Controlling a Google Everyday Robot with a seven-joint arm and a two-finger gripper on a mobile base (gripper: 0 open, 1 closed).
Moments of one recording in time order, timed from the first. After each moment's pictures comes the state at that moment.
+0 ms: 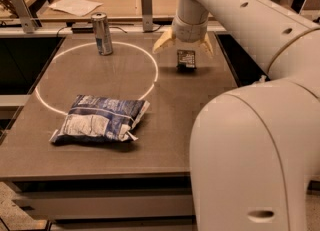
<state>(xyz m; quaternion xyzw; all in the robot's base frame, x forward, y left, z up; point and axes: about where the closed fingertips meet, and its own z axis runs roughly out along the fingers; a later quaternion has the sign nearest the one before) 0.734 -0.097 0.861 0.02 0.99 0.04 0.15</state>
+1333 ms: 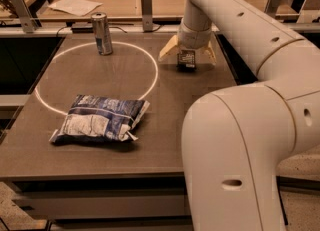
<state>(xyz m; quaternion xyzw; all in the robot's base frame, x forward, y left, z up) 0.746 -0.115 0.826 0.01 0.99 0.04 0.11</state>
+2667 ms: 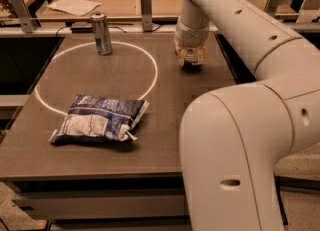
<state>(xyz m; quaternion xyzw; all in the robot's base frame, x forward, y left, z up) 0.739 -0.103 0.831 -0.04 0.99 0.04 0.09</state>
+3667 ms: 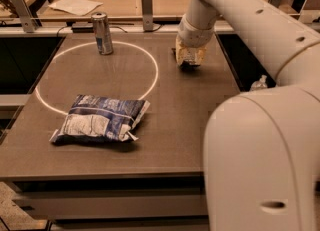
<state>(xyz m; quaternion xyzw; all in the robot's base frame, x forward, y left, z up) 0.728 -0.102 0.844 -0.07 0.99 0.09 0.12</state>
